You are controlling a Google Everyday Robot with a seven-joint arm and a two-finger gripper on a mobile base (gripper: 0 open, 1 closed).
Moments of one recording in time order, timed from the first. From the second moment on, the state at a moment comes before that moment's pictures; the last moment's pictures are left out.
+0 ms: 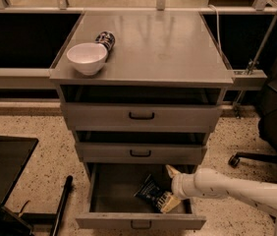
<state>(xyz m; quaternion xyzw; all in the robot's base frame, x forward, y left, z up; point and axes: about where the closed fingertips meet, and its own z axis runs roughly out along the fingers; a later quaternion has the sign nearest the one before) 0.562 -0.133 0.353 -0.62 0.71 0.08 0.33</state>
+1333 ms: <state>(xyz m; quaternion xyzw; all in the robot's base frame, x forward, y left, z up) 0.642 -0.119 0.257 -0.59 0.71 0.12 0.37</state>
